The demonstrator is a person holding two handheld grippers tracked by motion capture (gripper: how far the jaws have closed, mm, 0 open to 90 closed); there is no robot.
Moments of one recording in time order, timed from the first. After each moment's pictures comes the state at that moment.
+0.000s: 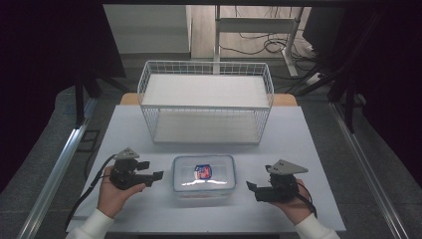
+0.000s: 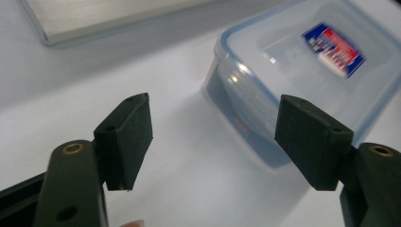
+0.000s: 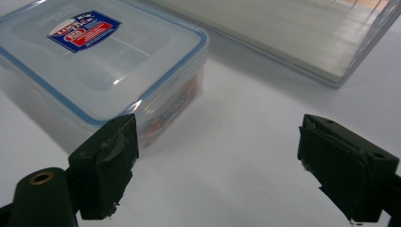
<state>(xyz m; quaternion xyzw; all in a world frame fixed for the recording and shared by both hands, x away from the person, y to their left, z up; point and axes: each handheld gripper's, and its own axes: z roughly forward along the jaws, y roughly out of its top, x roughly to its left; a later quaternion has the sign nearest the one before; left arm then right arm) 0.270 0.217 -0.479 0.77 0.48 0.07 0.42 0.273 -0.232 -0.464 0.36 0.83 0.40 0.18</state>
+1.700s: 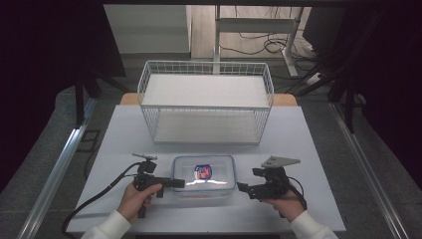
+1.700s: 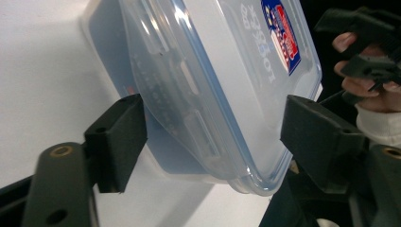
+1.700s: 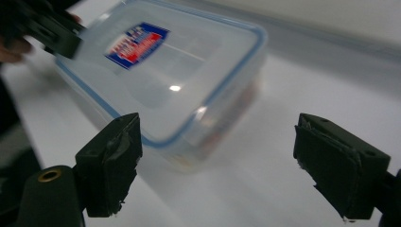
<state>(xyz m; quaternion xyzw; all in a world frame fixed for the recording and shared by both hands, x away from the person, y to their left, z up) 0.291 0.181 -0.527 0.69 0.53 -0.20 0.45 0.291 -0.215 -0.471 0.38 0.82 0.43 0.04</state>
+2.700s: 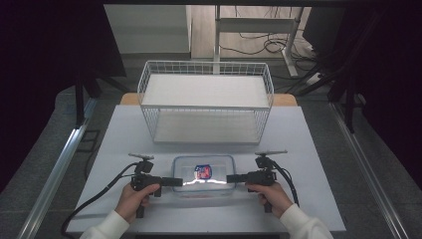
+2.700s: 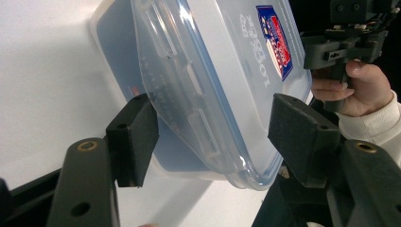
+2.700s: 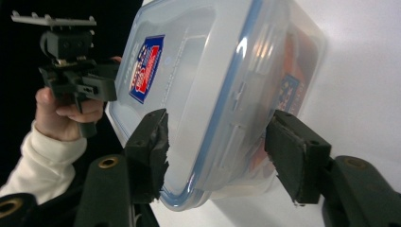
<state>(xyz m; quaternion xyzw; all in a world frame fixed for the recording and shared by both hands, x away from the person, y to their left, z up) 0.288 0.185 -0.526 0.68 0.53 -0.20 0.46 0.335 -0.206 -0.510 0.50 0.72 0.43 -0.23</state>
